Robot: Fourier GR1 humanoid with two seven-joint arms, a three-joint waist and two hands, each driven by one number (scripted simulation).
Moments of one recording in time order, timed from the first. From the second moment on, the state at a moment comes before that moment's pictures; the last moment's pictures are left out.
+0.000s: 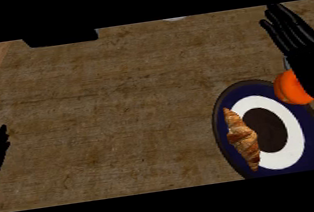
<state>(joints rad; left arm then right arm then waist) 0.08 0.54 0.00 -1.35 0.09 0.11 0.04 -0.31 -0.44 0.10 -1.71 -0.38 -0.04 0.02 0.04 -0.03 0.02</state>
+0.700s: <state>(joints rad) -0.04 0.21 -0.19 -1.55 0.14 0.12 -0.12 -0.09 -0.44 -0.04 -1.39 -0.66 0.54 -0.35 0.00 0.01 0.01</state>
